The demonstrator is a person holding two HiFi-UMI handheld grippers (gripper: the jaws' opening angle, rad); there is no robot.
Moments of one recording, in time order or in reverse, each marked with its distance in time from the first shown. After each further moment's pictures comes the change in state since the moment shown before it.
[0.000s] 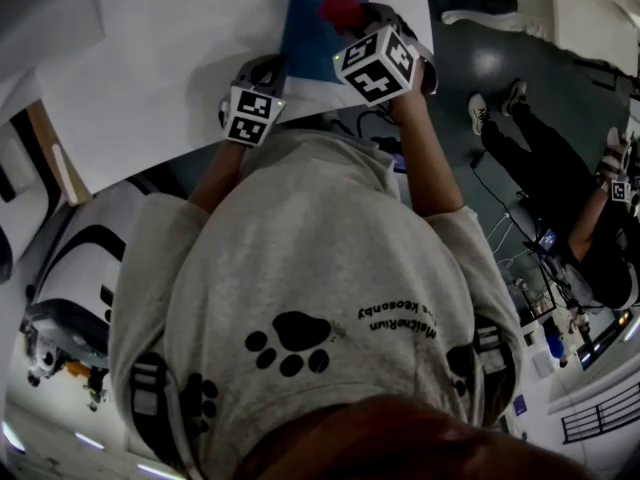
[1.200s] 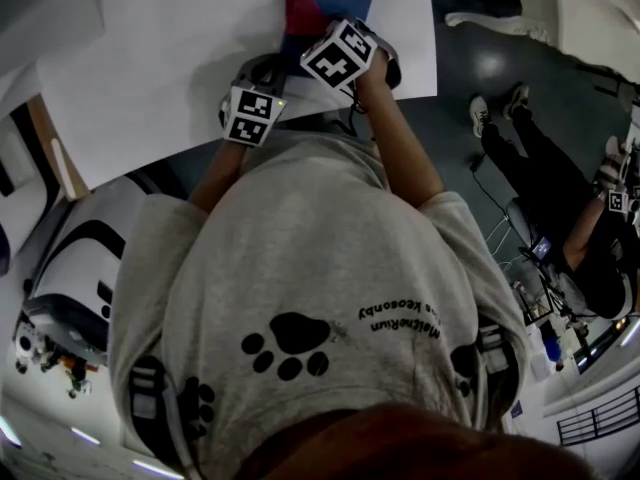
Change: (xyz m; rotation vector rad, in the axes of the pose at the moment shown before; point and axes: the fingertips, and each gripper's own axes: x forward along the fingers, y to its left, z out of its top) left arm 0.000 0.004 0.001 -0.004 -0.007 0.024; right arm 0.064 0.063 -0.004 0.042 0.104 0.191
